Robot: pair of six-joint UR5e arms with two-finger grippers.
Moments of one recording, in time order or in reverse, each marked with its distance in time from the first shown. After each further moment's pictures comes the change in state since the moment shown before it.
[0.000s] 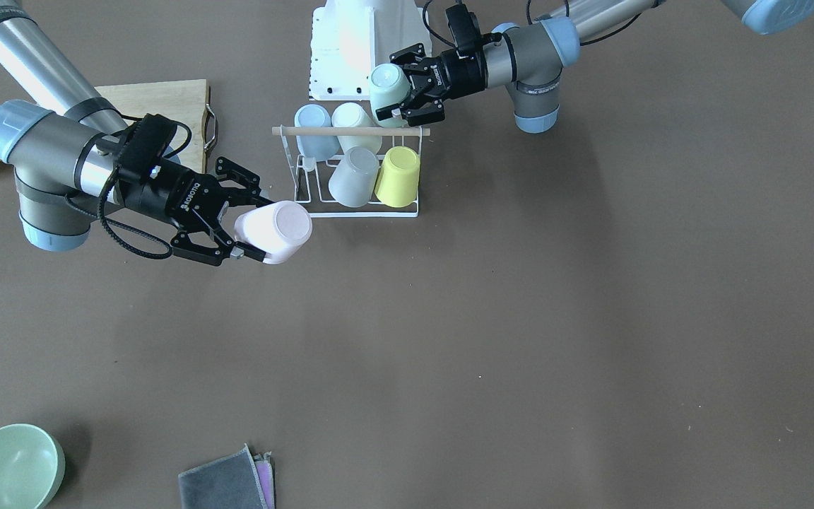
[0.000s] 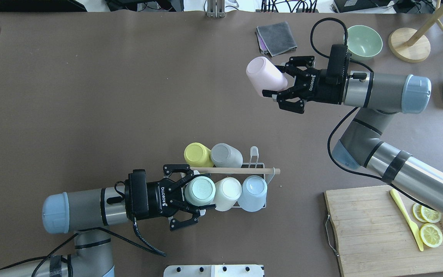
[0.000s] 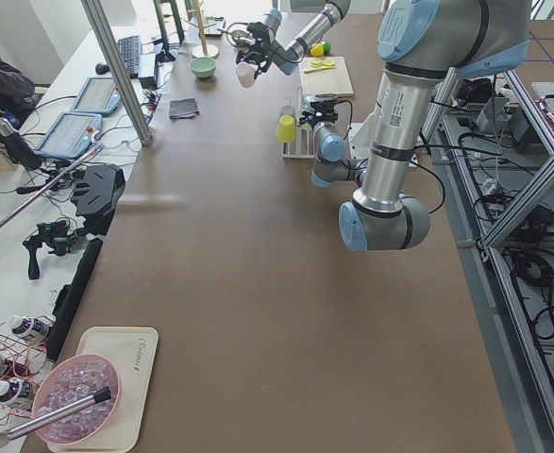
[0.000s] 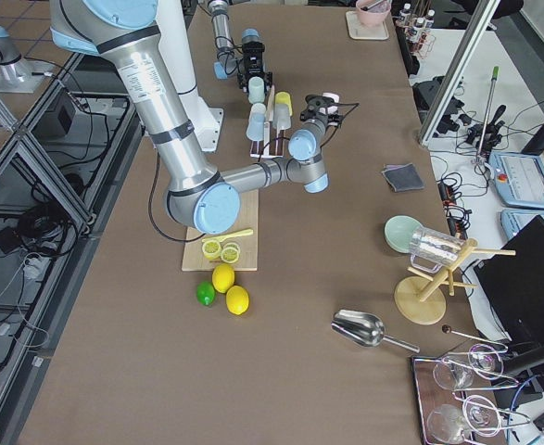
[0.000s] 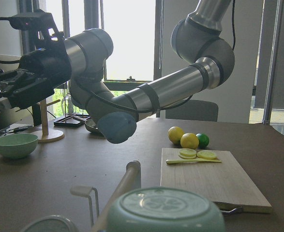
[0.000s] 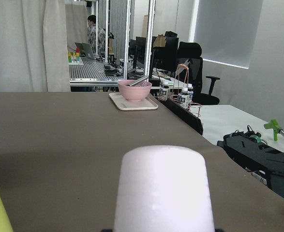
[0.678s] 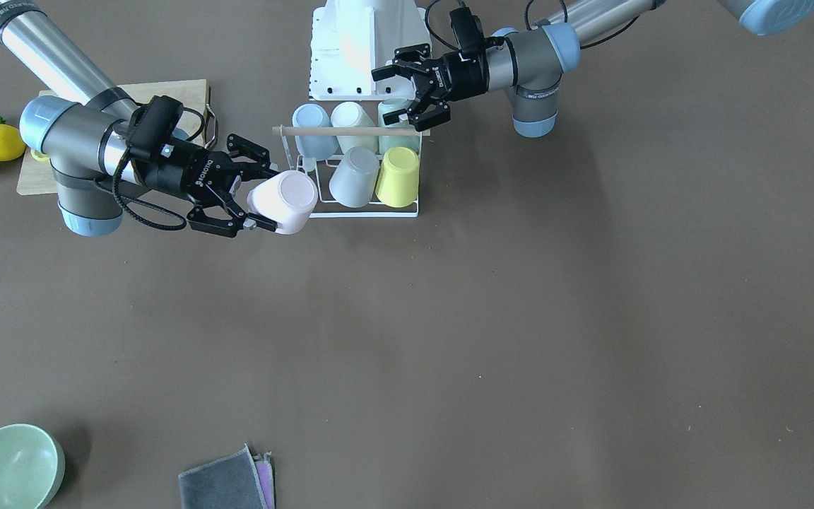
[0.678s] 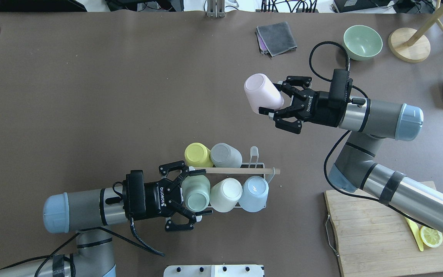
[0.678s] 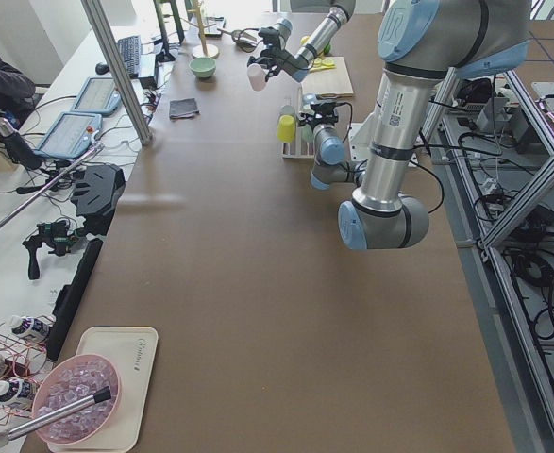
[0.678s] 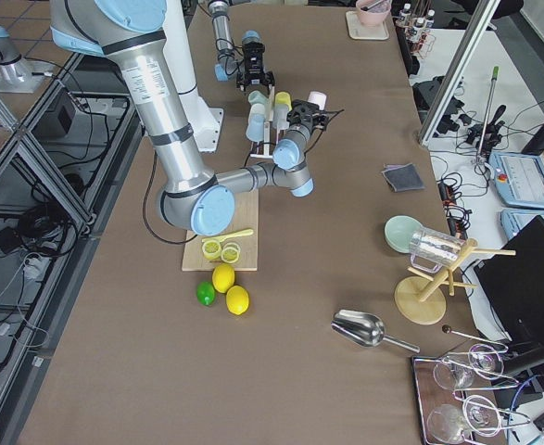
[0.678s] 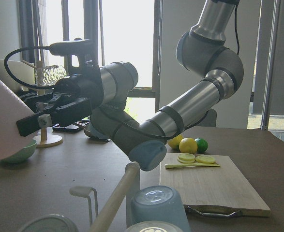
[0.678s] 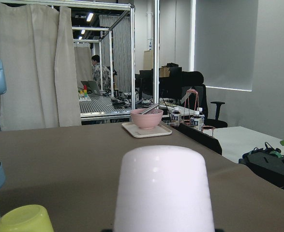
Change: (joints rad) left arm 0.000 -0.008 0.026 -0.047 0.000 -0.002; right arm -0.094 -0.028 0.019 0.102 -0.115 0.030
